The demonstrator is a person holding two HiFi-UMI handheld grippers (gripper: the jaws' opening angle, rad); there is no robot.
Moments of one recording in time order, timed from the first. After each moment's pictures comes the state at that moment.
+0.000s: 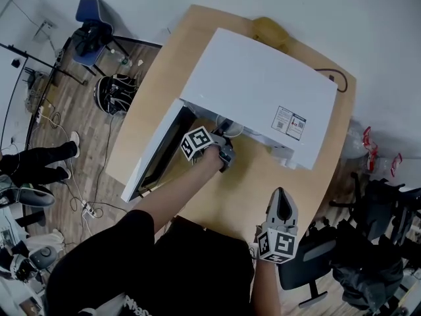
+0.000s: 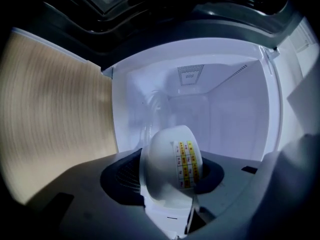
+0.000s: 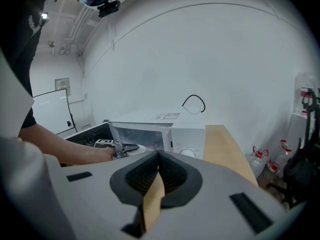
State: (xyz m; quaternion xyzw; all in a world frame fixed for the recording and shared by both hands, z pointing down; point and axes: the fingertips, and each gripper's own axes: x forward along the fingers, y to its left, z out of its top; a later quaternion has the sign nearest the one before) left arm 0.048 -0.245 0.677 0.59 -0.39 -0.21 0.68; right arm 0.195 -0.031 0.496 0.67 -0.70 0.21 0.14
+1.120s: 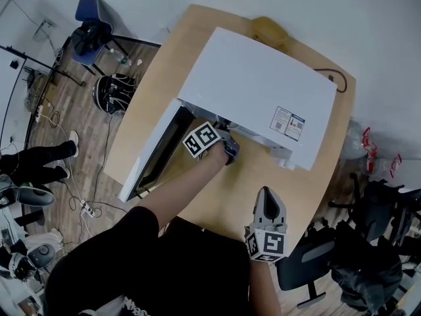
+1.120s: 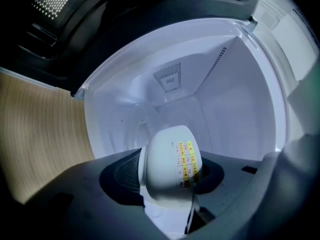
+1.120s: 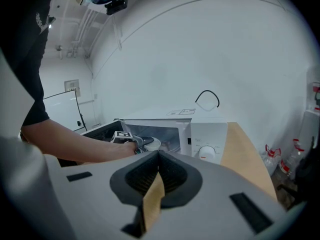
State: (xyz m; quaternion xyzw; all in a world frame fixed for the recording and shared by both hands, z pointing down) left arm 0.047 -0.277 0.661 0.64 -0.46 -0.20 0.58; right arm 0.159 -0.035 0.506 0.63 -0.74 0.22 0.13
